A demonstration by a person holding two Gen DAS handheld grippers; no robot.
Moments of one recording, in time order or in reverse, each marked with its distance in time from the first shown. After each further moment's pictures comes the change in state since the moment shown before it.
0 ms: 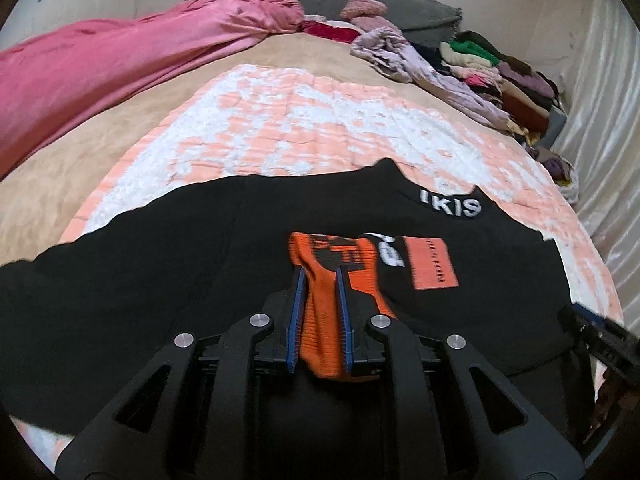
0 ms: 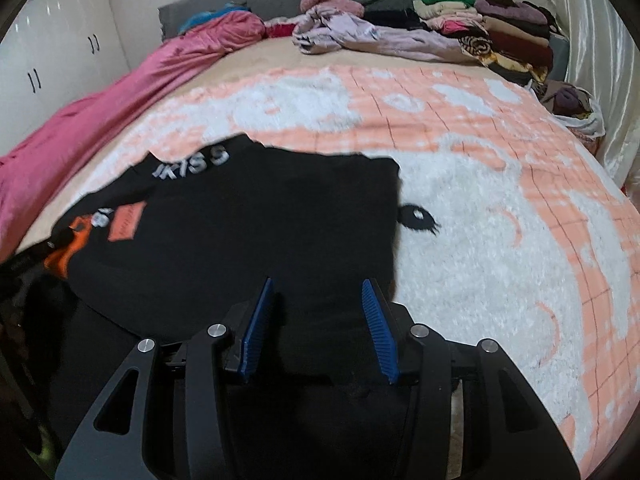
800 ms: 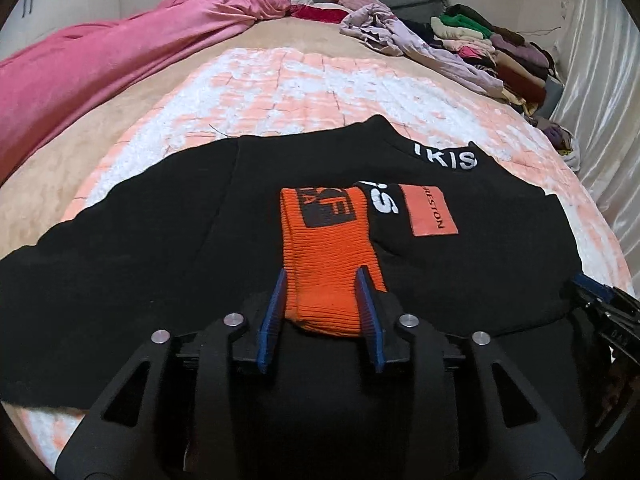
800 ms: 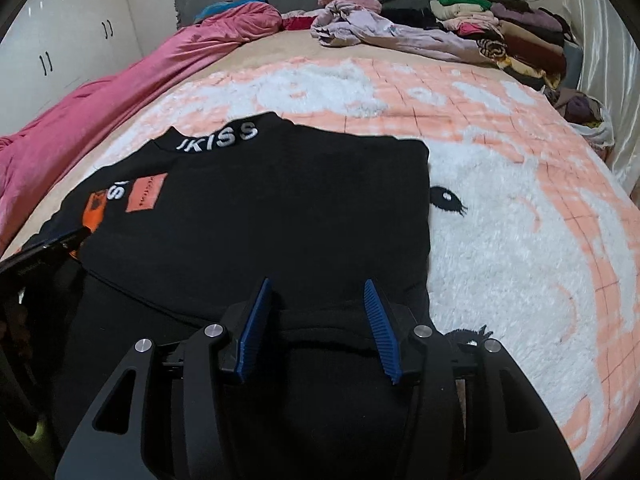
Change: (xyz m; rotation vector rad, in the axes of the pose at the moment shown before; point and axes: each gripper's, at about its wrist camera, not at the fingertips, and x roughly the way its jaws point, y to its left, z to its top) left arm 0.001 -0.011 -0.023 0.089 0.064 0.016; right arm 0.000 0.022 -0.014 -0.050 0.015 0.024
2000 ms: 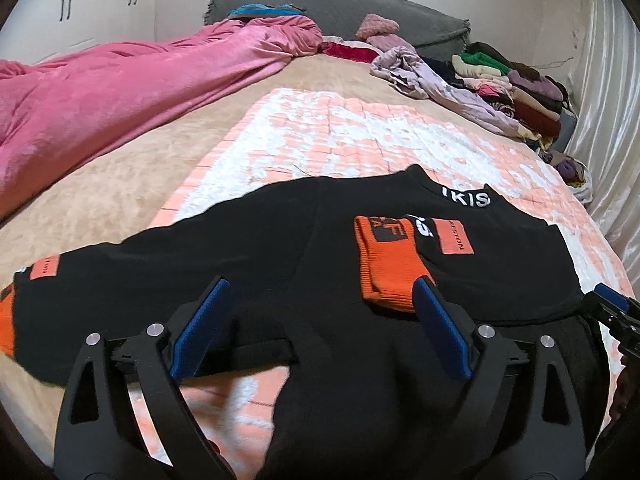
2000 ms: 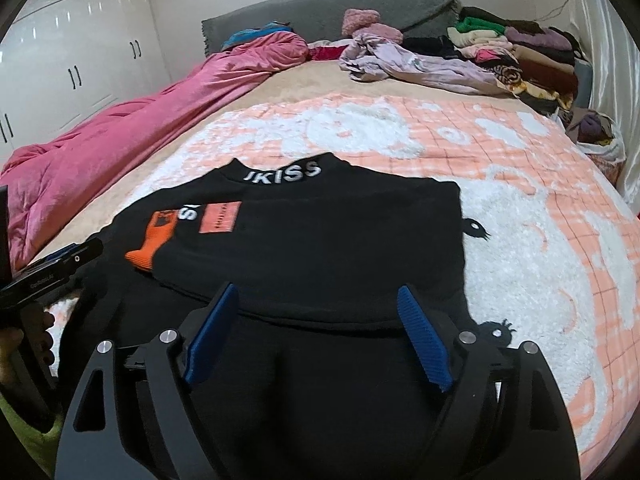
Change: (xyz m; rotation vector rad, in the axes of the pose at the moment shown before) left arm -0.067 0.038 -0.010 -0.052 -0.138 0.081; right arm -0.051 0.042 -0.001 -0.019 -0.114 0.087
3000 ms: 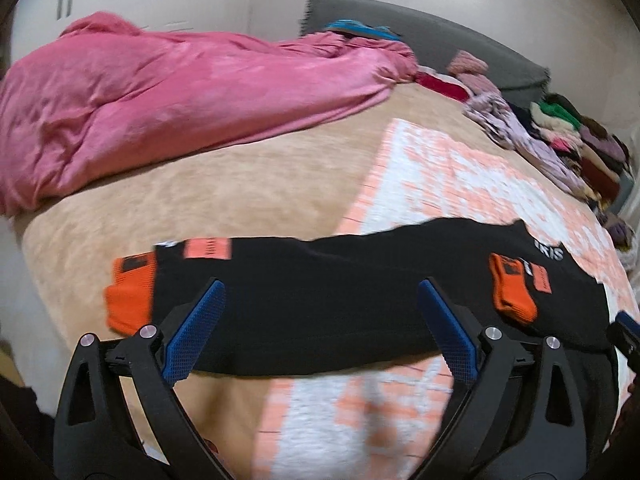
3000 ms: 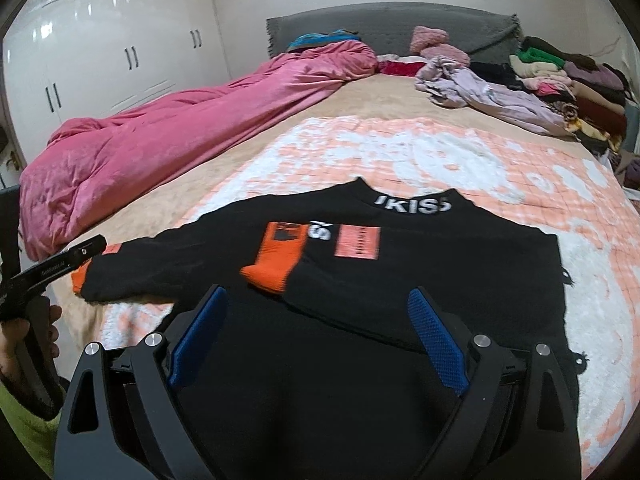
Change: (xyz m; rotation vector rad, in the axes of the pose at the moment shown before) left arm -0.071 0.129 -0.006 -0.216 -0.055 0.219; right arm -0.001 0.113 0.018 -0.134 -0.025 0.153
